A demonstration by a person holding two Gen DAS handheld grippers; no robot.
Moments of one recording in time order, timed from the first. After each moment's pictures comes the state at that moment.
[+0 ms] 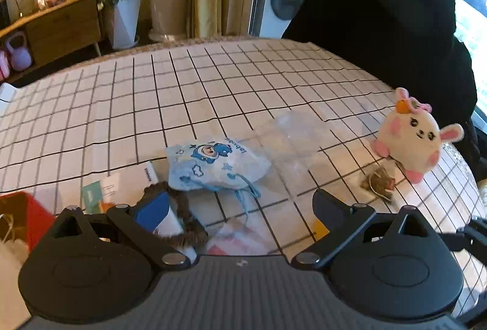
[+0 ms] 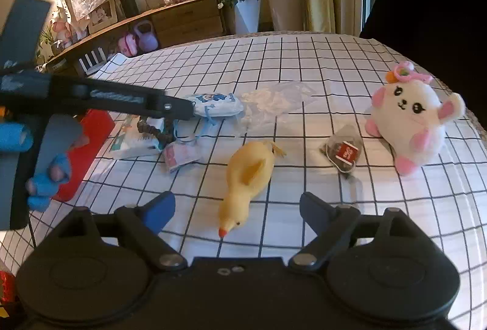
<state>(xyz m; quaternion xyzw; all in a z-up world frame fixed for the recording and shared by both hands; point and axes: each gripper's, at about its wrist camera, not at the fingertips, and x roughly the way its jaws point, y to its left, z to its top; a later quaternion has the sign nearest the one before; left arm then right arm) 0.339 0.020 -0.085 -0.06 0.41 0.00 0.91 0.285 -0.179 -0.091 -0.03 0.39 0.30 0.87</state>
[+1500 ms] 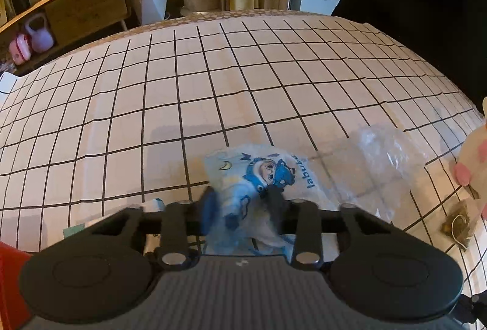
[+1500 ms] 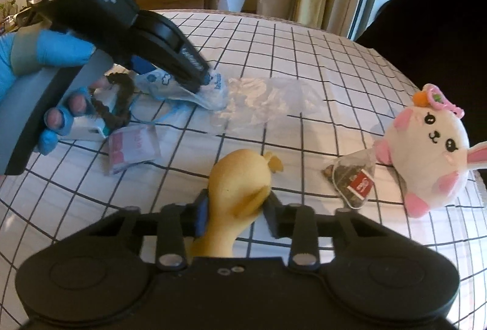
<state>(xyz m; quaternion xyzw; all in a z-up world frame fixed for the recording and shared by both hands) 0.425 0.038 -0.136 -0.05 0.45 0.07 0.89 0.321 -0.125 -0.128 -0.14 0.38 0.23 0.88</state>
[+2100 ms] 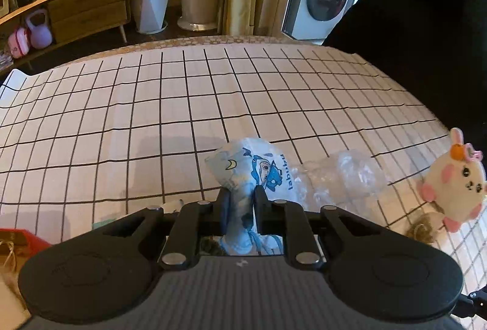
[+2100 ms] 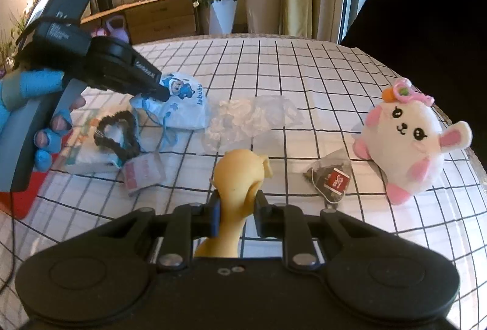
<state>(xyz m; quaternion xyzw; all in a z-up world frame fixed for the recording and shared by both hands) 0.389 0.059 -0.090 -0.09 0.42 0.05 0.90 0.311 -0.157 -0.092 -0.06 0.38 0.24 0.89</state>
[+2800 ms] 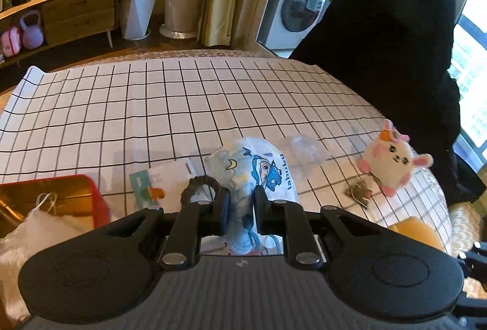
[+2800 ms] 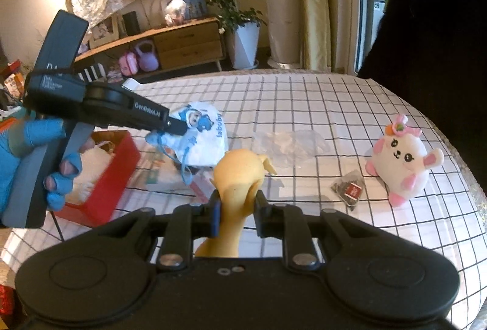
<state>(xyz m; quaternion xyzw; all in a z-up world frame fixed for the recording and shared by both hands) 0.279 0.067 -0.019 -0.11 0.40 0.00 0.91 0.232 -0.151 -0.012 -0.04 0.34 0.29 0.89</state>
